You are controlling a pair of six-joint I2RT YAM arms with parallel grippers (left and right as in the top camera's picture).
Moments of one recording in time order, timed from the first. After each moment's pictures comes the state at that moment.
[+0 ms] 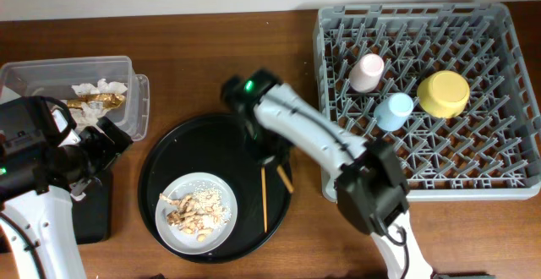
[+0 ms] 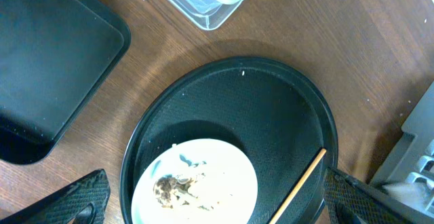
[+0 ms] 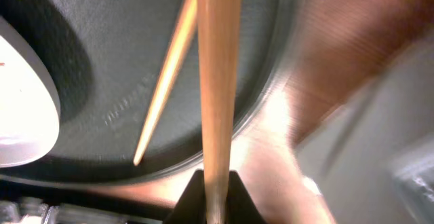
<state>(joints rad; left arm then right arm) 0.39 1.25 1.32 -1.23 0.20 -0.42 0.70 2.24 2.06 -1.60 -0.07 0.29</state>
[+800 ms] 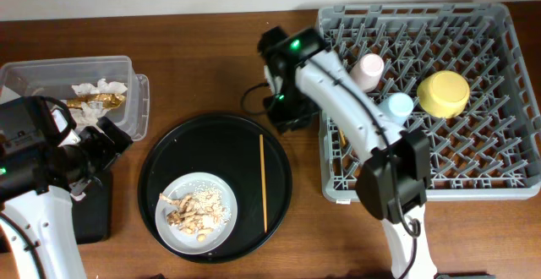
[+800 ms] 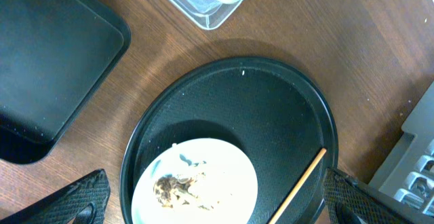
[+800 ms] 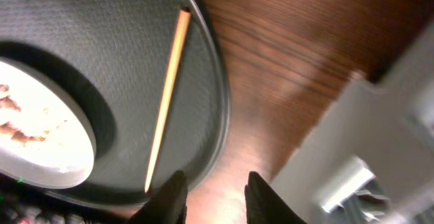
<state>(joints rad) 0.39 1.25 1.32 -1.23 0.20 -0.42 0.55 2.23 2.12 -1.51 -0.17 0.23</state>
